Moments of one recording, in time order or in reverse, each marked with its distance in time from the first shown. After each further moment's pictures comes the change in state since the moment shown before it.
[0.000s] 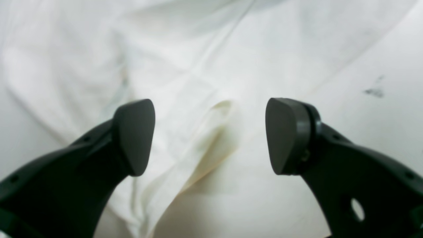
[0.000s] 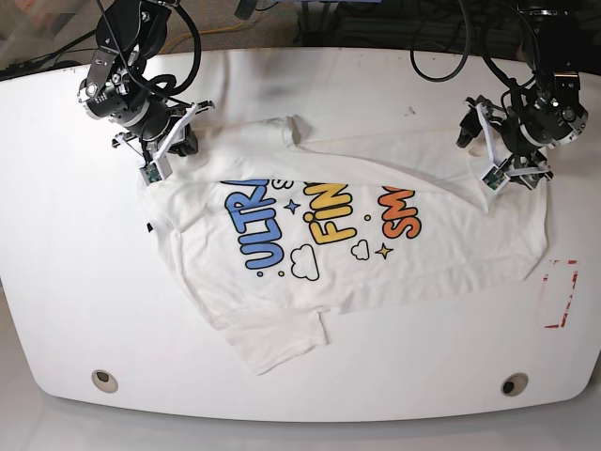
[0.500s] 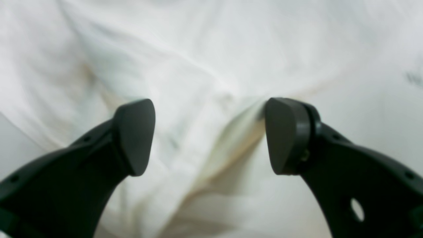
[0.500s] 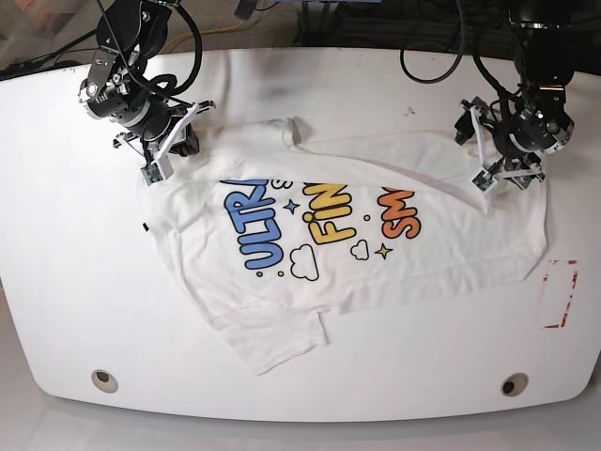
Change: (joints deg) left arm -4.7 1.2 1.9 -7.5 4.2 0.0 0.3; right arm 0.0 -0.2 0.0 0.0 0.0 0.0 0.0
